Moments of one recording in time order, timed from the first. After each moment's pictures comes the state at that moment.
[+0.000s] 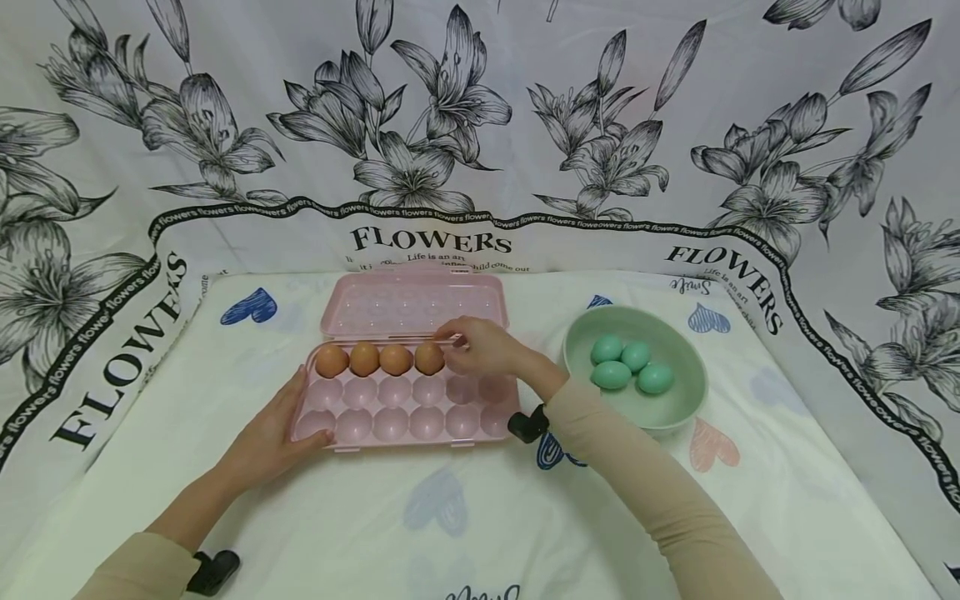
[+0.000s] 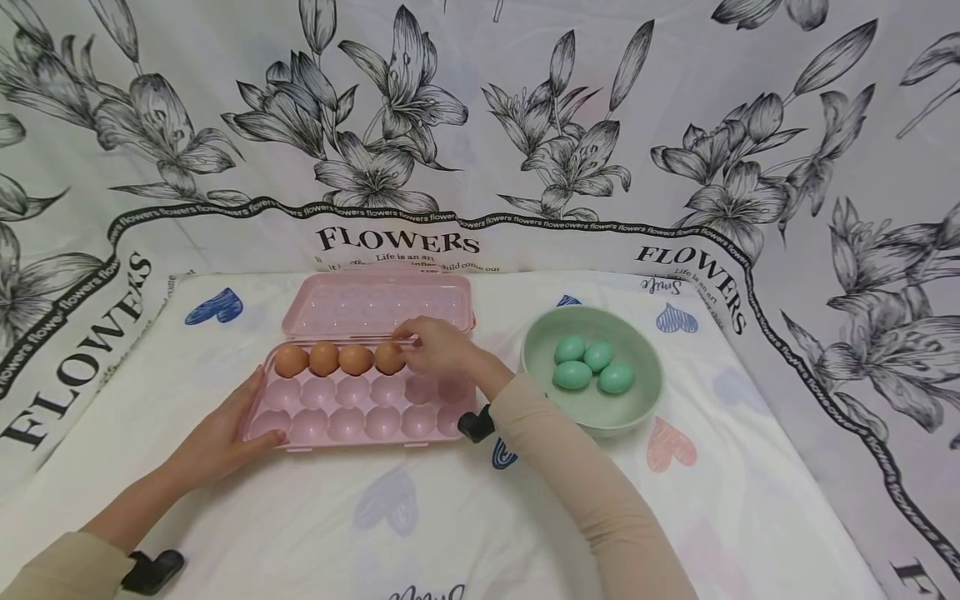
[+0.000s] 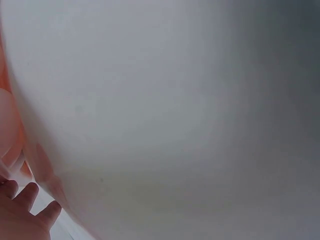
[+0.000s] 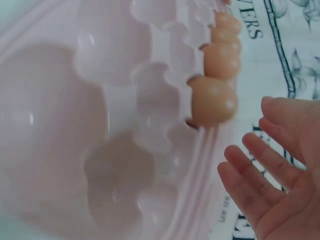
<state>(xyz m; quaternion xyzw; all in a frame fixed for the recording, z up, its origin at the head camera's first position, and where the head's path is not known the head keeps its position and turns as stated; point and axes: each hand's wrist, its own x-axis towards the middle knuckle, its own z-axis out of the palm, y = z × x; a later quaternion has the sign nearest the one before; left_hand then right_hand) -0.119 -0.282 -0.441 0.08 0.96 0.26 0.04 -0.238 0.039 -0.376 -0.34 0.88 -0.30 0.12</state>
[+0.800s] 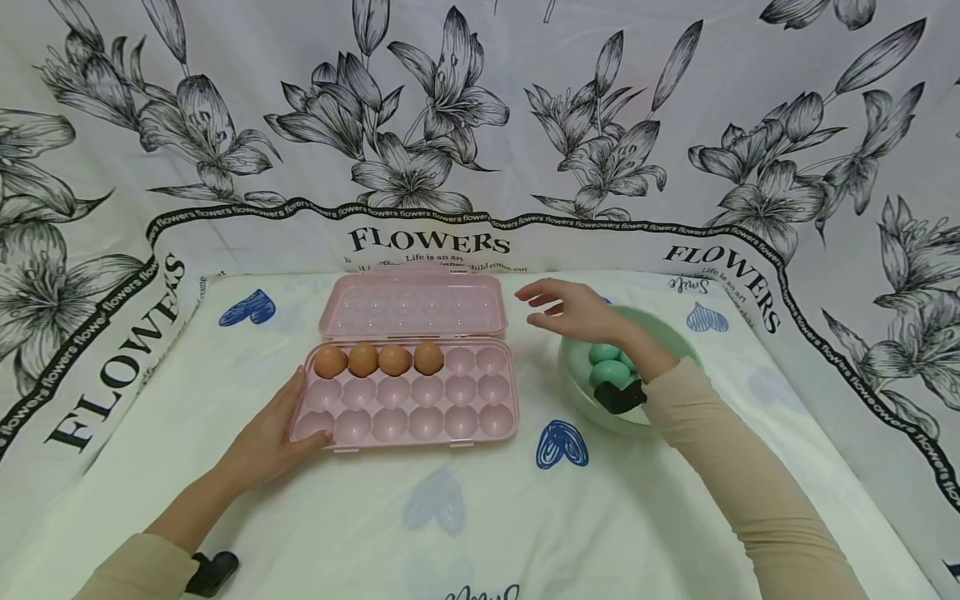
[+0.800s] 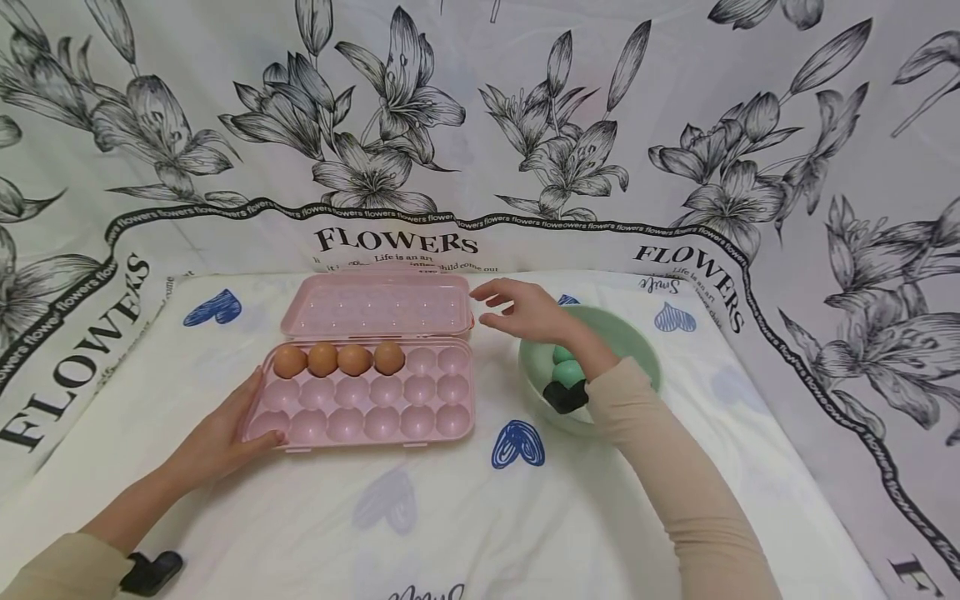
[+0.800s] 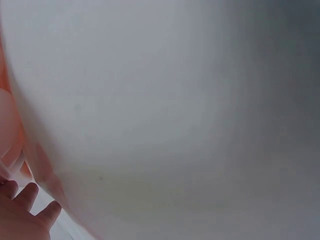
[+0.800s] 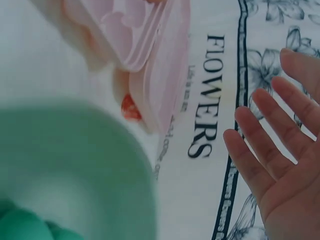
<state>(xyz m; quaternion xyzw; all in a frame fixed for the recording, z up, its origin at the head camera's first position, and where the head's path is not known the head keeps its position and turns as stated) -0.121 -0.283 -0.444 0.08 0.96 0.26 0.04 -0.250 0.153 -0.327 -0.32 0.88 -0.34 0.08</state>
